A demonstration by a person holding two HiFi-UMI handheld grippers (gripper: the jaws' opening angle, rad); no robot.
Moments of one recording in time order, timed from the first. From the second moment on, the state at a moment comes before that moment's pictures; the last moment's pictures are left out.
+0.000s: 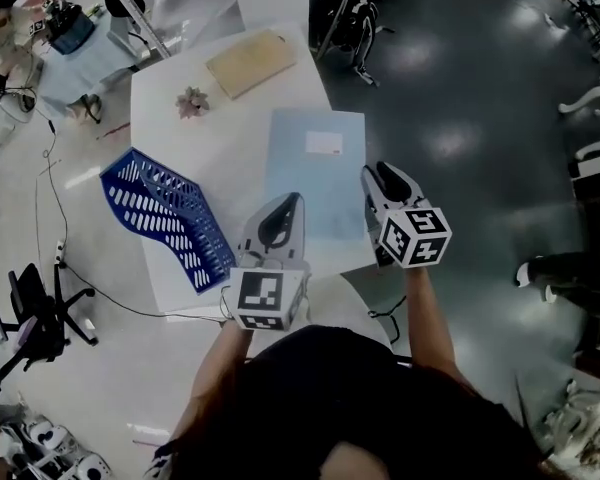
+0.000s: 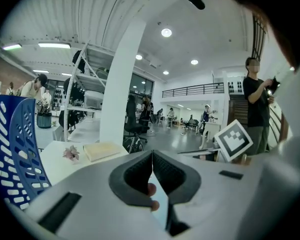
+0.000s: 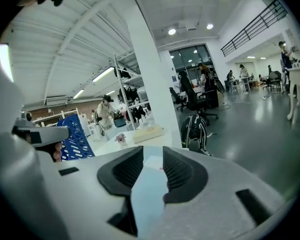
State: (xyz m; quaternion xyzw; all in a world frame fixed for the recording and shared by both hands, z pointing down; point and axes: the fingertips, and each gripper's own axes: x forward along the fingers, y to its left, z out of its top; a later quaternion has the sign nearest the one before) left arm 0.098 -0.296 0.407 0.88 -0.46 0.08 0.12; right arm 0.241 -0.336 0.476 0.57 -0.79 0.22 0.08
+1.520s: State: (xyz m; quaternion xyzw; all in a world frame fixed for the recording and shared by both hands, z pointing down) left arm 0.121 -0.344 0.467 0.82 -0.55 0.09 0.14; right arm 0.268 -0.410 0.609 0.46 -0.80 0.38 0.07
